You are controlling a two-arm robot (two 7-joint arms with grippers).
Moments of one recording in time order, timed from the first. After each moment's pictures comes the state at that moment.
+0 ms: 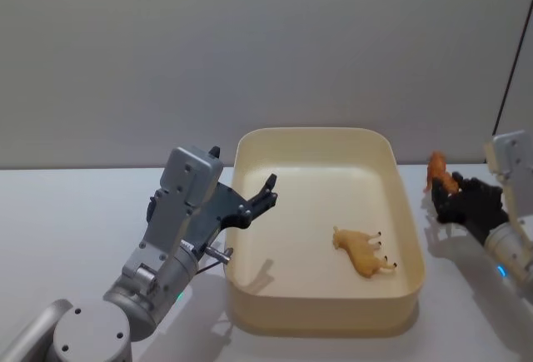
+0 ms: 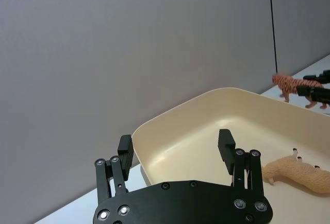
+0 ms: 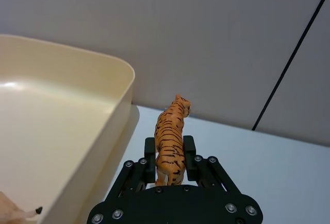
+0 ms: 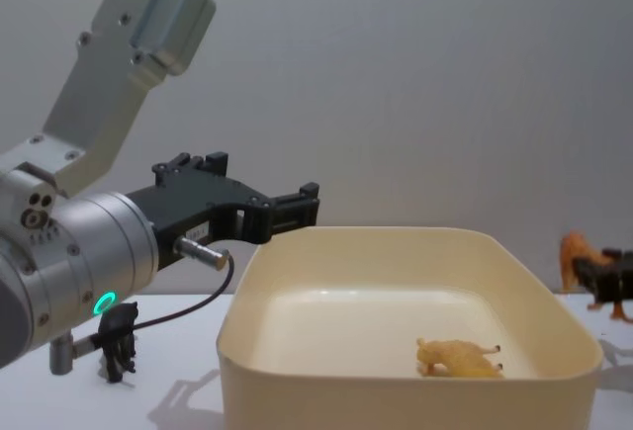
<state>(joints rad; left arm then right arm) -0.24 0.38 0.45 -1.63 -0.20 0.01 -0.01 0.33 0.23 -0.21 -1.30 0.12 0.15 0.09</state>
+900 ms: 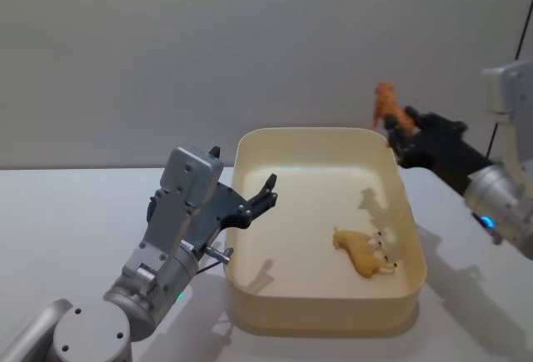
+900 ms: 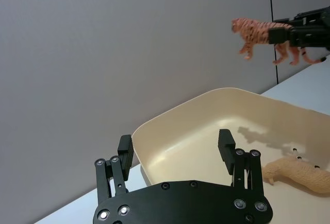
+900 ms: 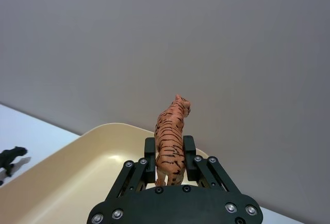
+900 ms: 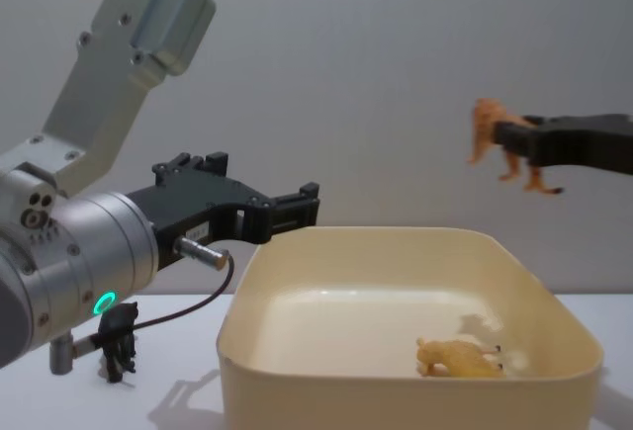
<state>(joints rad) -0.24 0.38 0.45 -1.63 -0.20 0.01 -0.01 0.36 0.23 -0.21 -1.49 0.22 0.16 0.30</state>
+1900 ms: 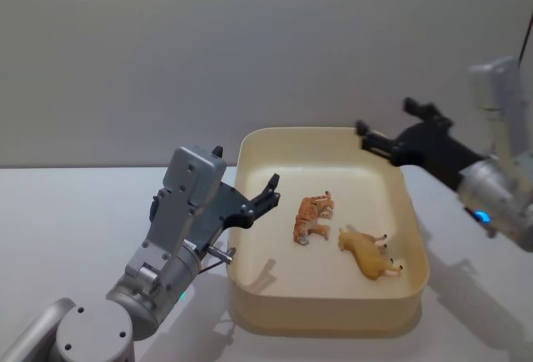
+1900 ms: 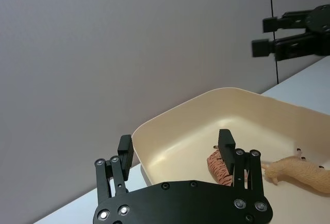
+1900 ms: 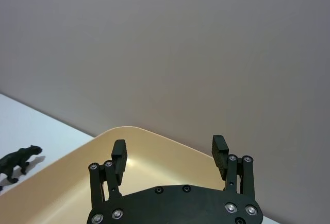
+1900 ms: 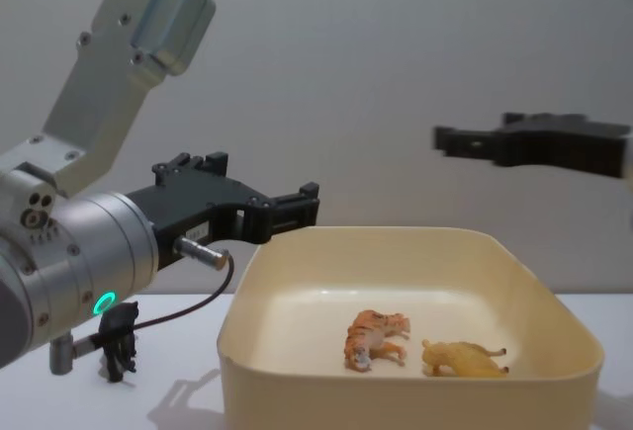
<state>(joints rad) -0.24 0.38 0.45 -1.63 -0.20 0.01 -0.01 0.41 0.21 -0.22 -1.41 0.22 0.12 0.39</state>
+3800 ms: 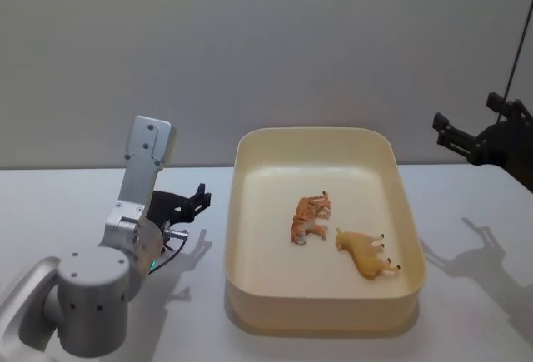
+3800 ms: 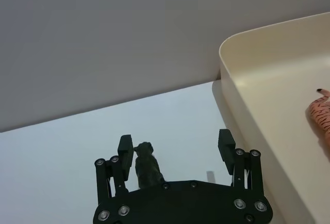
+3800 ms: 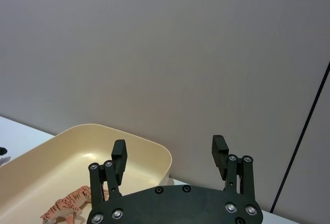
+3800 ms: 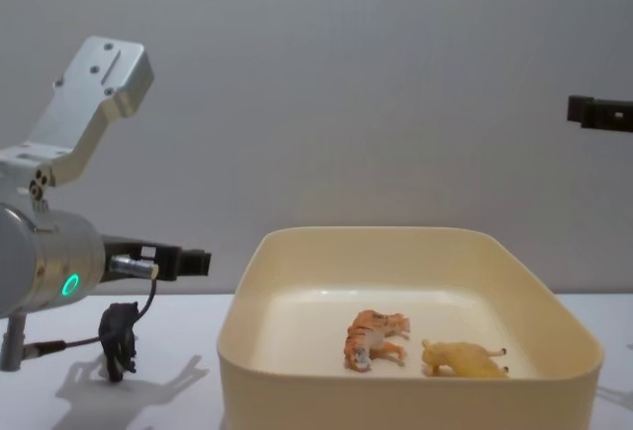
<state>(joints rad) -0.33 0.31 0.37 -1.54 -0.33 0.45 0.23 0.26 0.36 -0.10 -1.61 0.32 0.15 0.33</state>
